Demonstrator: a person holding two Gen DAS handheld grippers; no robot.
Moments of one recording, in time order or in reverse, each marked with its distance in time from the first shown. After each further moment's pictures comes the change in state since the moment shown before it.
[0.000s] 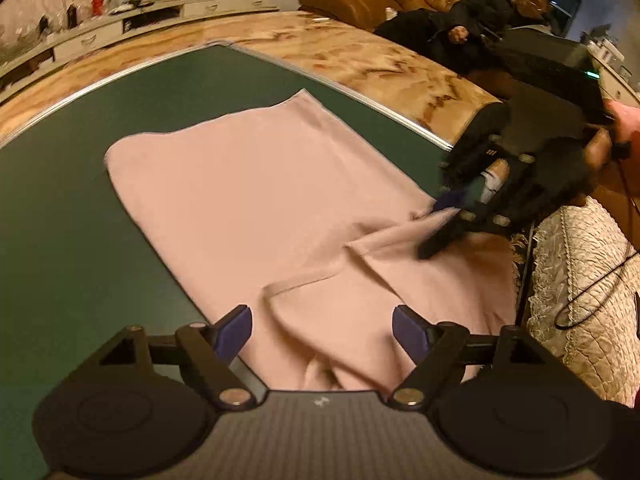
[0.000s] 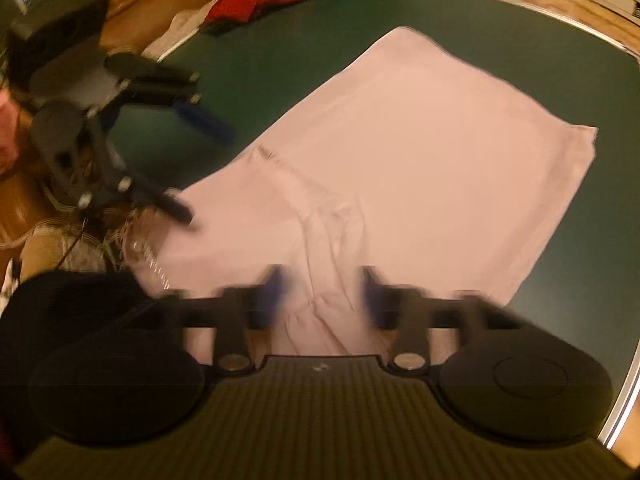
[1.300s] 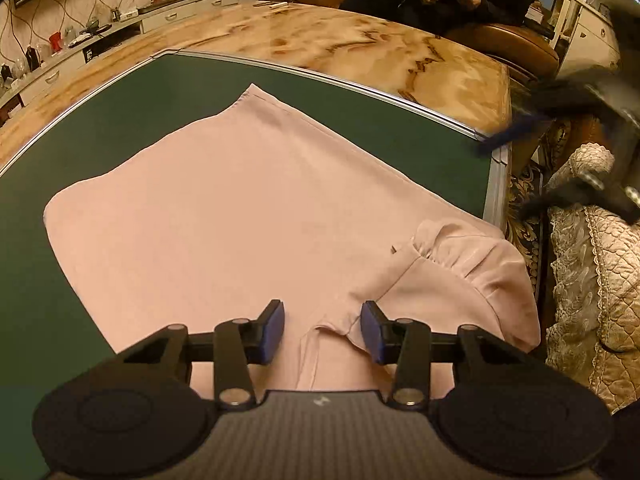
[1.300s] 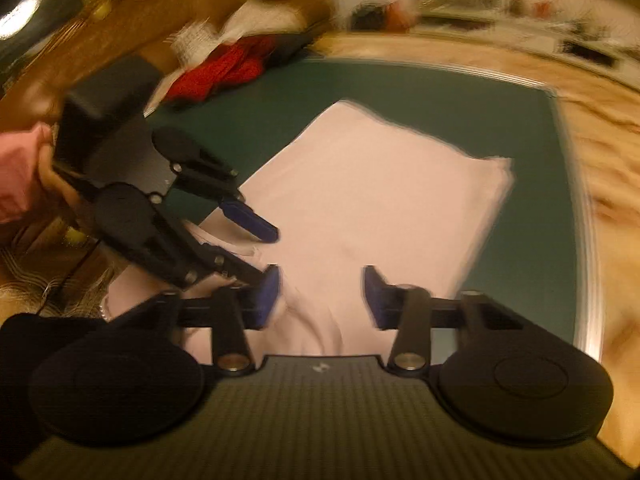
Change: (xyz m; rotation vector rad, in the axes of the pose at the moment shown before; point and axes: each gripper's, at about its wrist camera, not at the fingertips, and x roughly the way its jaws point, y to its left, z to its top) left arm 0.066 -0.033 0.034 0.182 0.043 0.043; right arm -0.060 0.040 -0.067 0.141 -0.313 -0.237
